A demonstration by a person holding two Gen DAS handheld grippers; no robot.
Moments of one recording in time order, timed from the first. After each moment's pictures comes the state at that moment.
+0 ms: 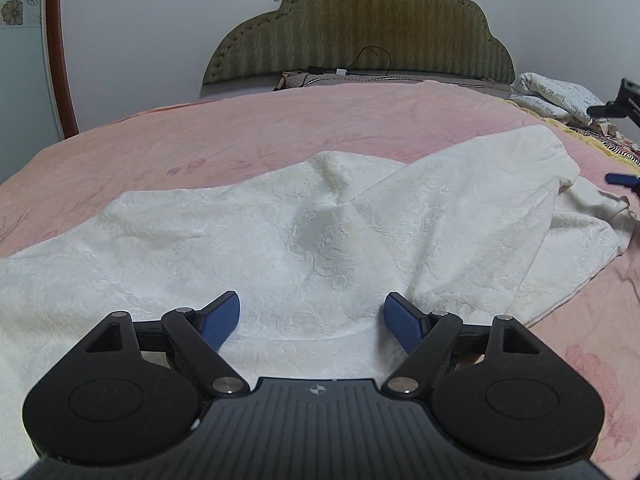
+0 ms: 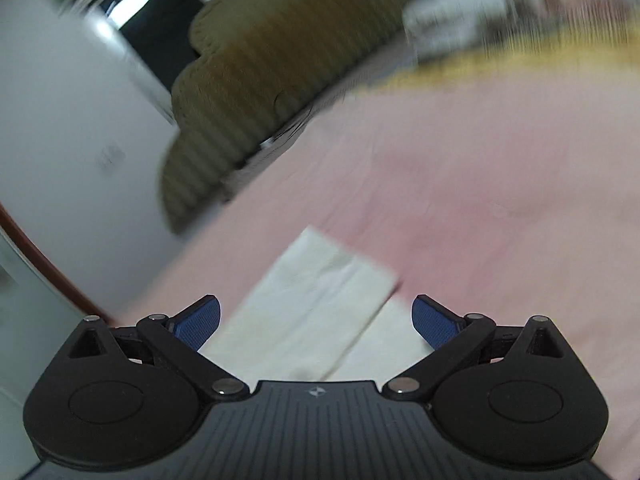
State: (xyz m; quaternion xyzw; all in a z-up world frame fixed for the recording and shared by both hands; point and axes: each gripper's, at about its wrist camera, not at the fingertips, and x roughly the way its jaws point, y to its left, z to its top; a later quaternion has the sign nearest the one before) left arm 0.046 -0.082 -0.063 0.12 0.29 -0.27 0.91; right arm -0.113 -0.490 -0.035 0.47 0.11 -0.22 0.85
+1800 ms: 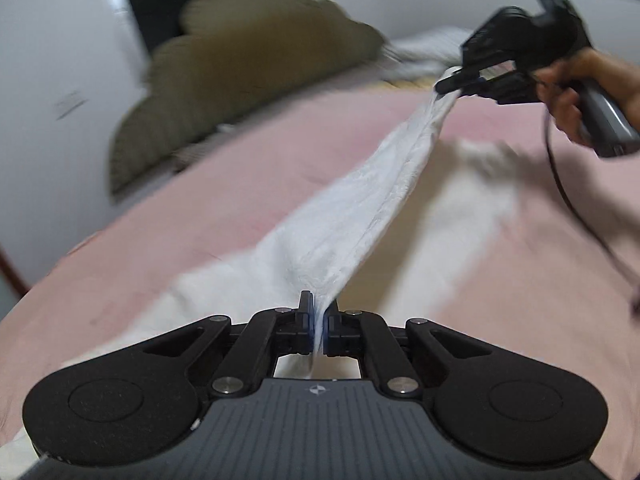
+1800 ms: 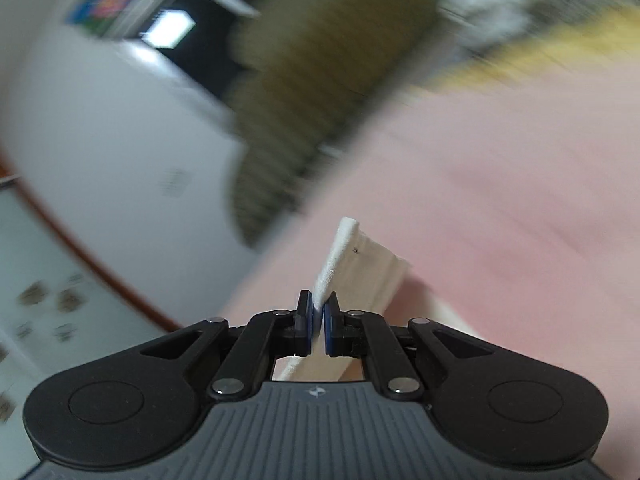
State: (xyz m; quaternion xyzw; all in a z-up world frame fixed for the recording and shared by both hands) left arm -0.030 -0.165 -0.041 0.30 0.18 -0.42 0.84; right arm -0.130 -0.511 -0.025 0.48 0.09 -0.18 0.86
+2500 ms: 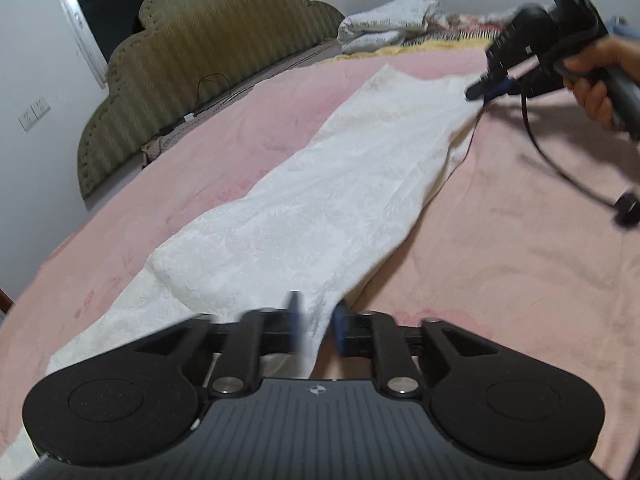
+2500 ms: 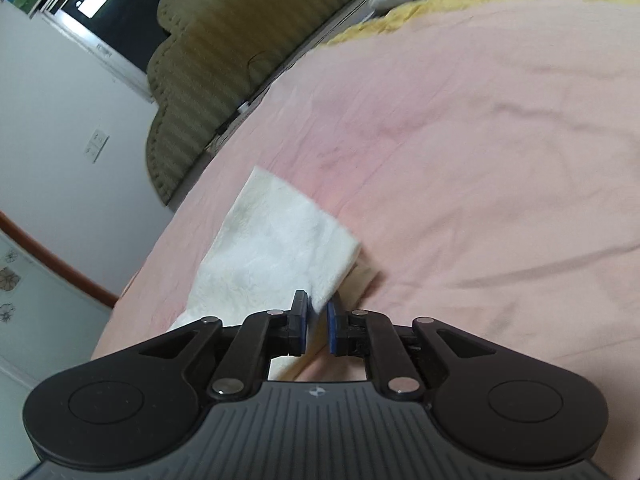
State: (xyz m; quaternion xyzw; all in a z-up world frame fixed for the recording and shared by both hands) left arm -0.029 -0.139 -0.052 0.32 0.19 -0.45 0.81; right arm -0.197 -0.473 -0.056 0.47 0.17 -0.25 0.83
